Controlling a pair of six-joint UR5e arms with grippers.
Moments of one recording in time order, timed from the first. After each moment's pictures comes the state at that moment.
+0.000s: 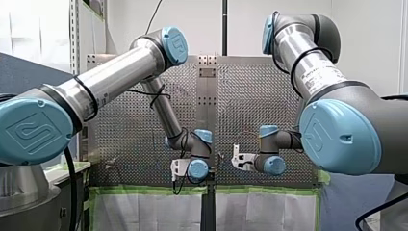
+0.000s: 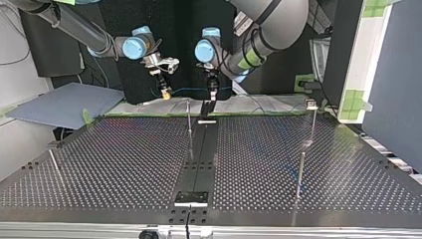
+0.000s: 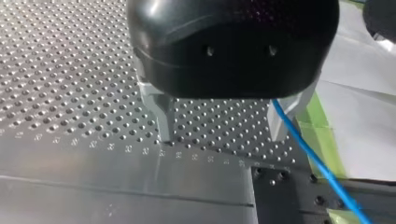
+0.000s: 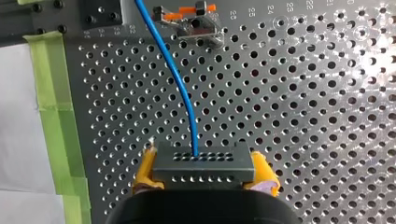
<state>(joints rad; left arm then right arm) -0.66 -2.53 -1.60 -2.36 -2.20 -1.71 1.97 -0.72 1.83 -0.97 1.29 1.67</state>
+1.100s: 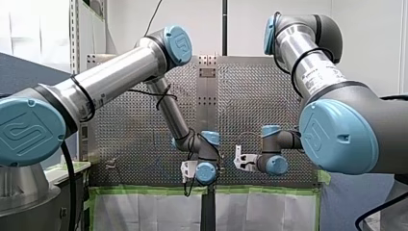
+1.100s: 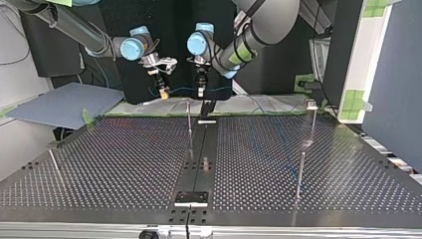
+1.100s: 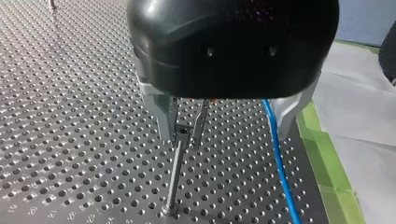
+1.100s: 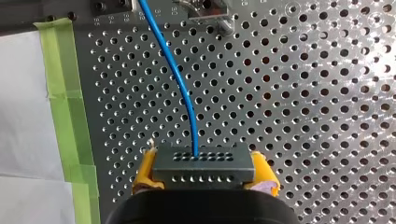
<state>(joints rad) -0.72 -2.55 -1.58 -2.32 -2.16 -1.73 1.95 -0.72 1.83 -0.94 1.28 1.66</state>
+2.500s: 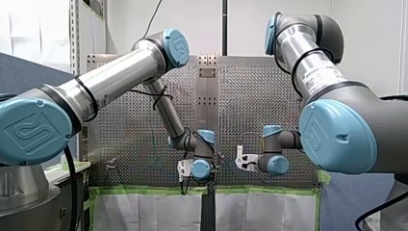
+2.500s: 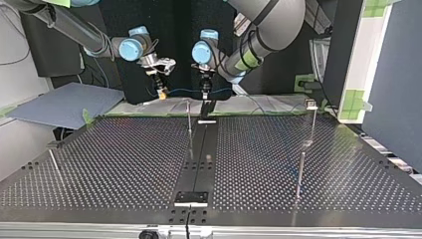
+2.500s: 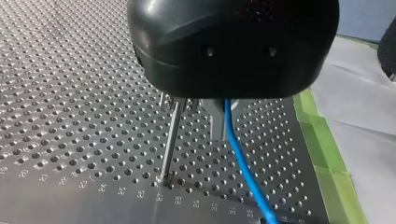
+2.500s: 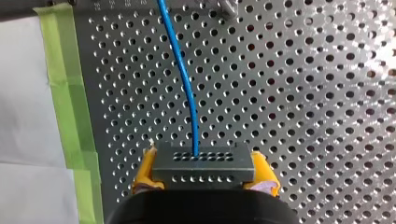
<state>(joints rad) -0.67 -2.55 -1.56 -2.37 -2.09 -1.76 1.94 -0.72 1.83 -0.93 1.30 1.66</state>
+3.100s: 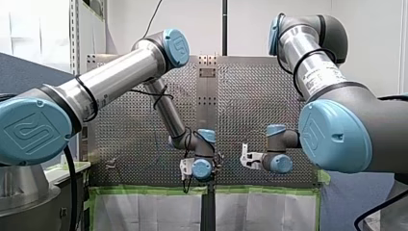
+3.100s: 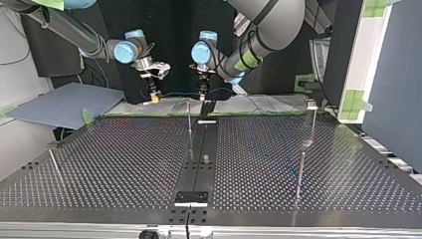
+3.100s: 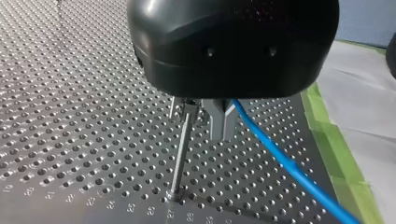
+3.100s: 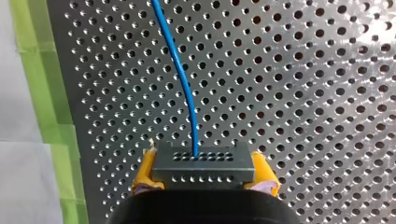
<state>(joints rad) -0.67 -2.55 -1.55 -2.34 -2.07 -1.73 1.90 -0.72 1.81 -0.94 1.32 1.67</state>
